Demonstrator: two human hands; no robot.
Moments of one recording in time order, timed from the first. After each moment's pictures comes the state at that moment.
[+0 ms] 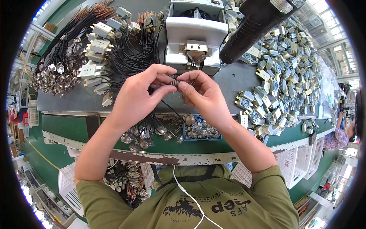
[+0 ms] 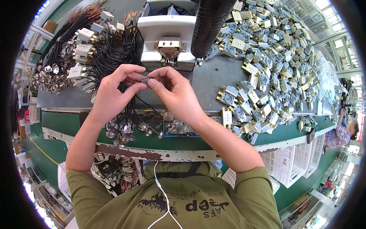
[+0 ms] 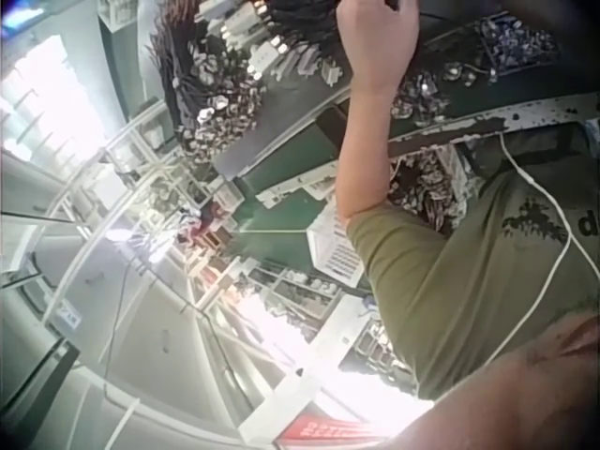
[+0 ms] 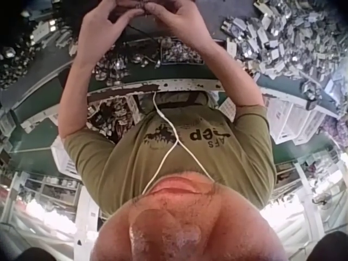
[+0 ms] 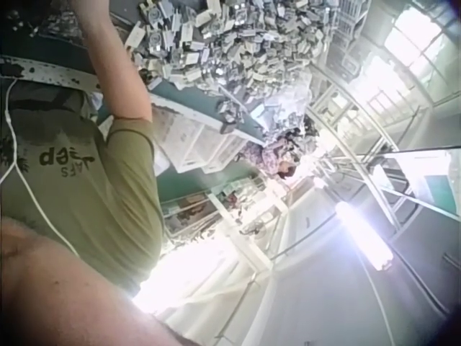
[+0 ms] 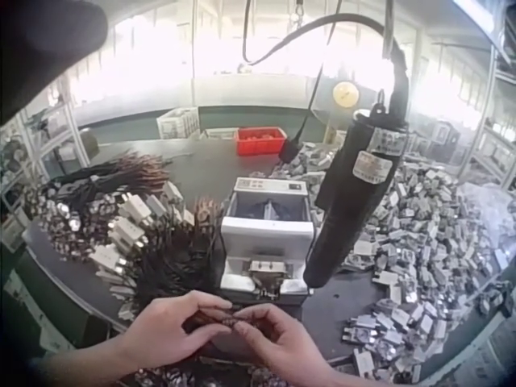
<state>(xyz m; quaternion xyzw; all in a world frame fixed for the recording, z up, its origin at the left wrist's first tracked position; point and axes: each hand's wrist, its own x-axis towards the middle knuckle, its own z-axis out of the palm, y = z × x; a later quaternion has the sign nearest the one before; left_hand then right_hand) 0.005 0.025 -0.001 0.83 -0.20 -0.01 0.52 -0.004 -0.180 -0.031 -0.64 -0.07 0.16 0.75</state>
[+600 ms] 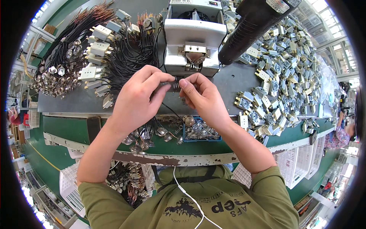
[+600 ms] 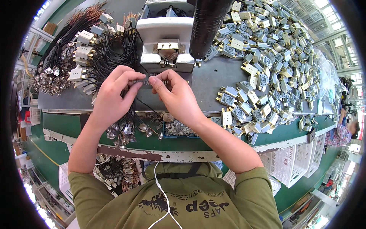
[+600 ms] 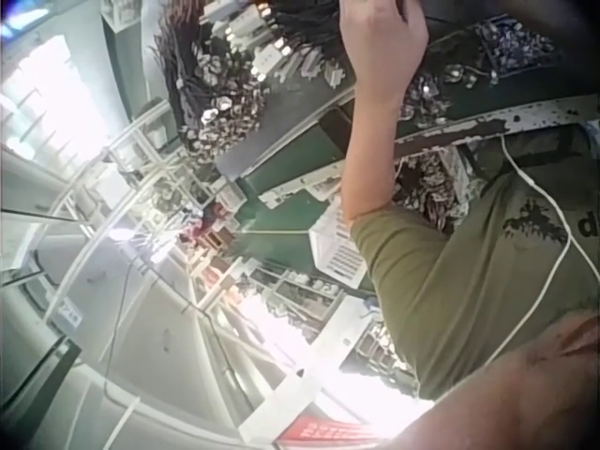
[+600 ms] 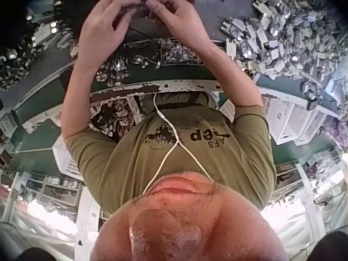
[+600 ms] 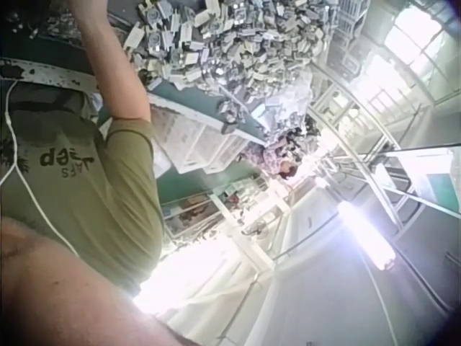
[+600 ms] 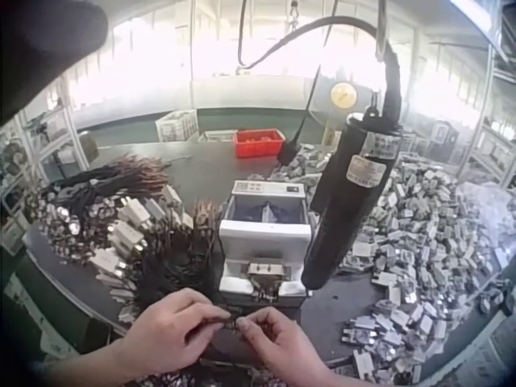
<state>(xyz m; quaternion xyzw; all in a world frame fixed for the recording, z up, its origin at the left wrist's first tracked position) 0.002 0.023 0.001 0.89 -0.25 0.10 0.37 -0.003 -0.179 -0.035 -0.69 -0.02 0.16 0.71</state>
